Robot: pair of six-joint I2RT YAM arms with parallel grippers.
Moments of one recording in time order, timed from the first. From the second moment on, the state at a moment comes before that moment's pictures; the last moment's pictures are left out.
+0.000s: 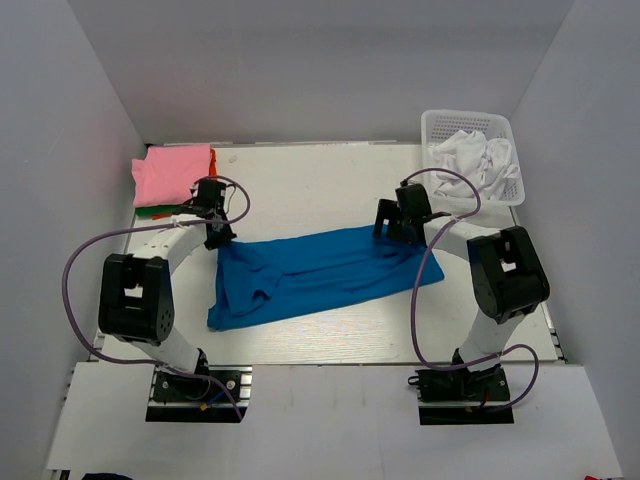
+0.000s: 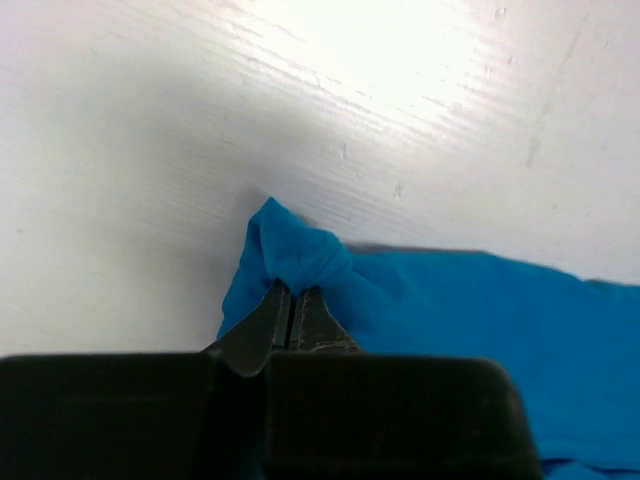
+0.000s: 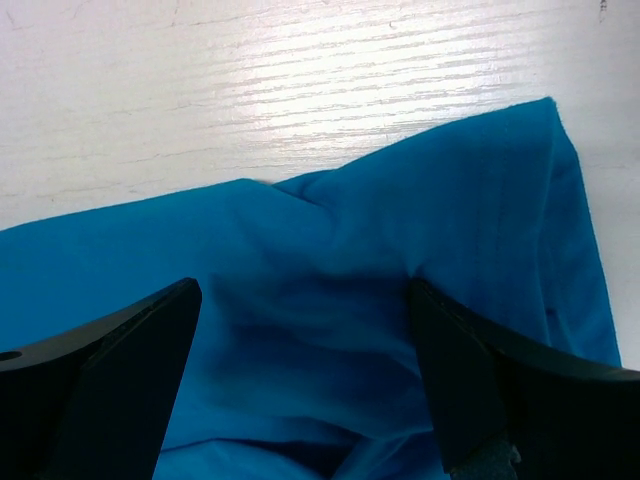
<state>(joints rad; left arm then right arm) -0.14 1.60 1.02 -0.48 -0.21 -0.45 0.35 1.77 0.99 -0.10 0.06 0.42</state>
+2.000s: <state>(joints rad) -0.10 1.87 1.20 -0.38 0.20 -0.75 0.35 1.62 0.86 -0.19 0.10 0.47</state>
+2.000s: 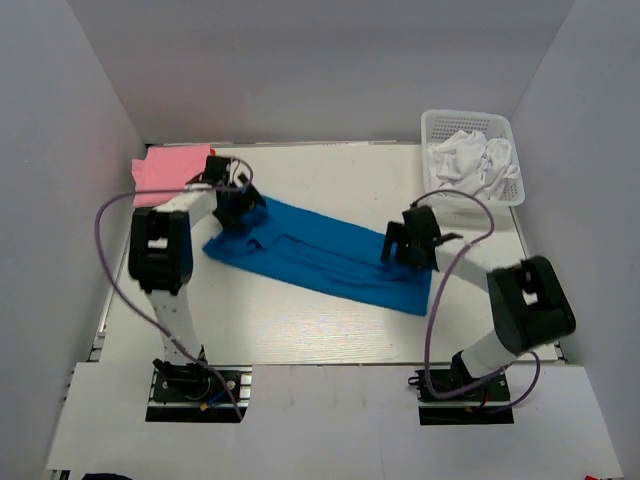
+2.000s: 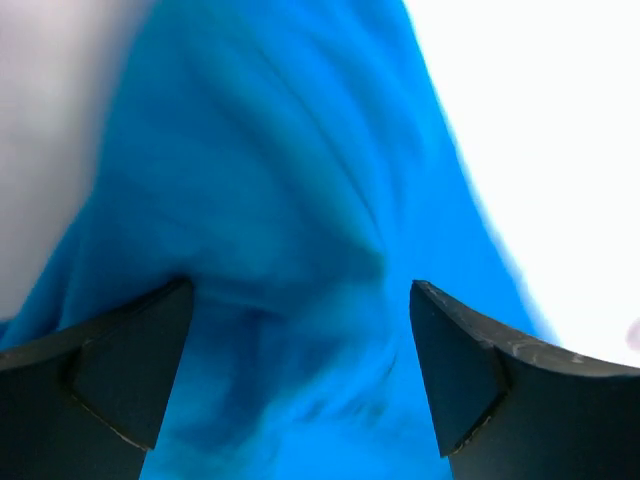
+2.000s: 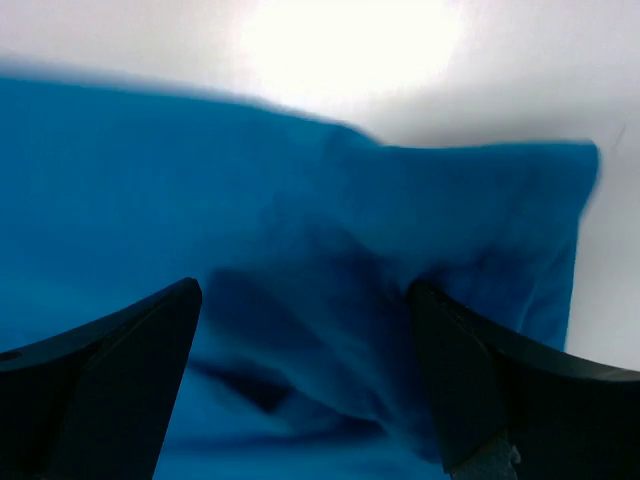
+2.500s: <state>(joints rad) -0.18 2.79 2.47 -0.13 0.42 -0.76 1.04 1.33 0.59 -0.18 -0.22 0.28</state>
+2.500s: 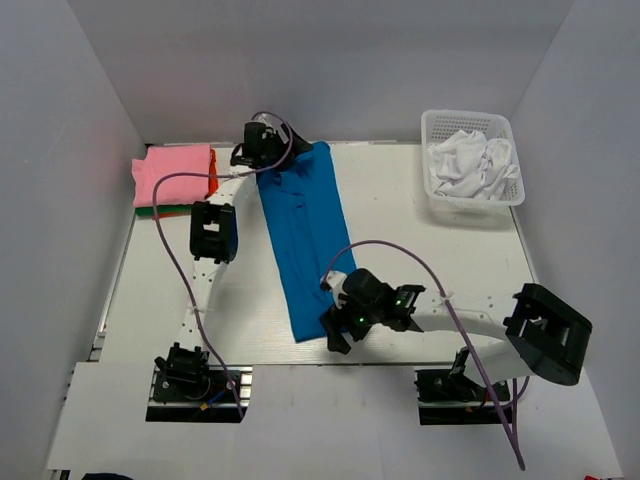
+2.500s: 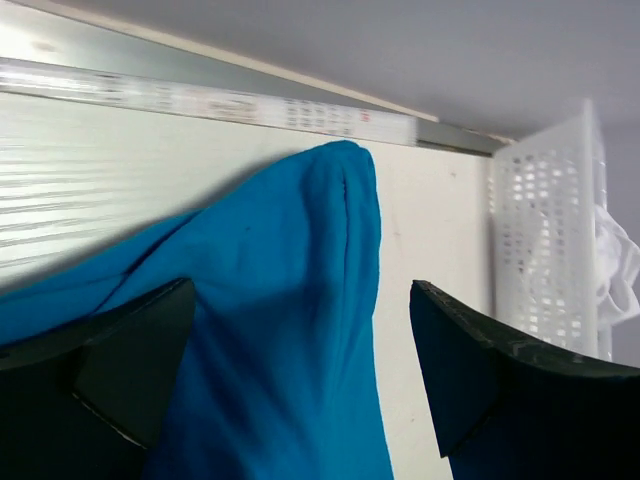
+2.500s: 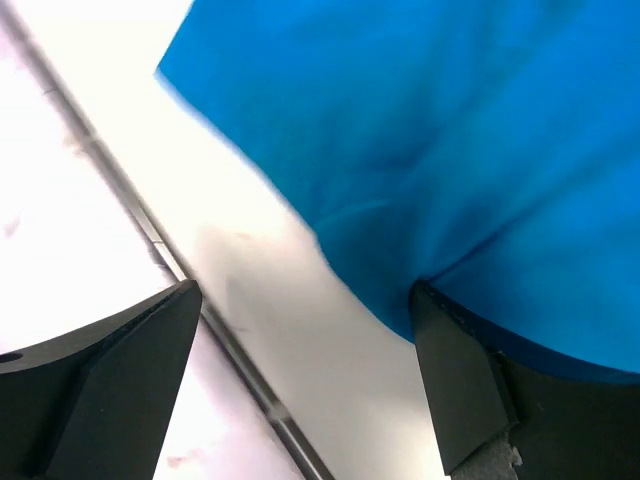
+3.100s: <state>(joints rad) -0.24 2.69 2.43 -0.11 0.40 -0.76 1.15 1.13 0.66 -0.21 -0.06 0.19</state>
